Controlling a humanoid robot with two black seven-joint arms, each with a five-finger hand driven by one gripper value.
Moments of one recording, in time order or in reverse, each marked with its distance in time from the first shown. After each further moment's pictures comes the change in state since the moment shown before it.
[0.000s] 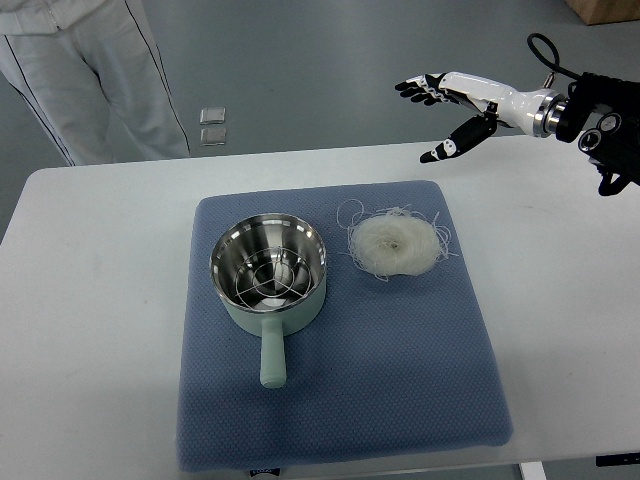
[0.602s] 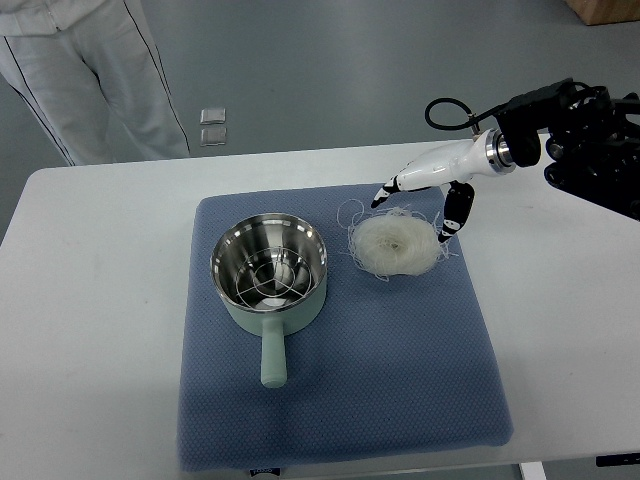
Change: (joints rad) left arm 0.000 0.000 0.000 0.000 0.000 0.000 0.000; right arm 0.119 0.022 -0.252 0.165 -0.484 0.058 -0.004
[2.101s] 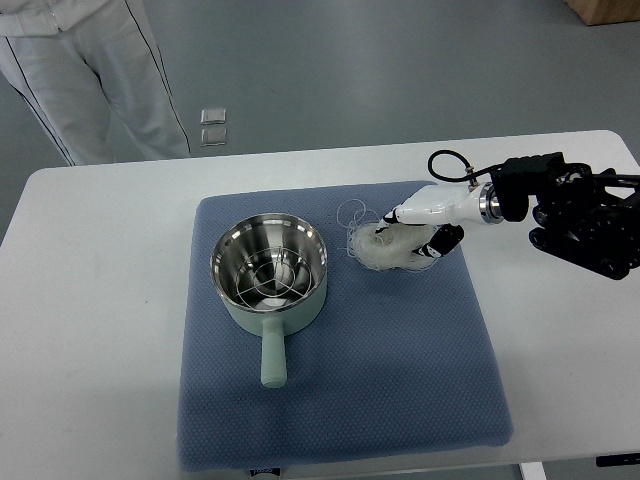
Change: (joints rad) left arm 0.000 0.000 0.000 0.000 0.000 0.001 0.000; right arm -0.175 0.073 0.012 -0.100 -0.013 -0.220 -0.031
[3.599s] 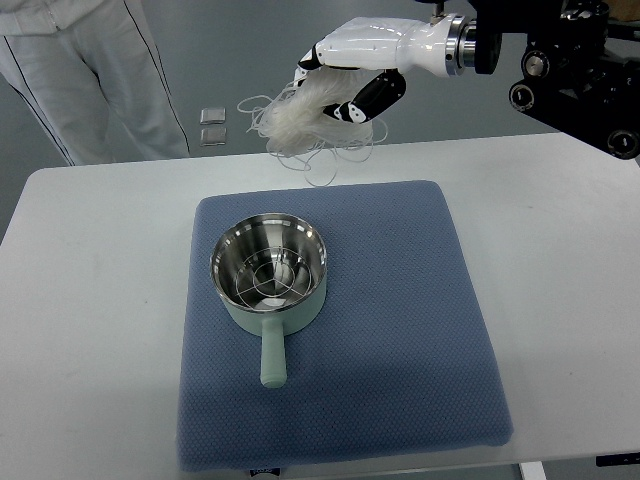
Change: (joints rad) left arm 0.000 0.000 0.000 0.000 0.000 0.000 0.000; right arm 0.322 -0.024 0.193 0.202 0.134 0.038 0.053
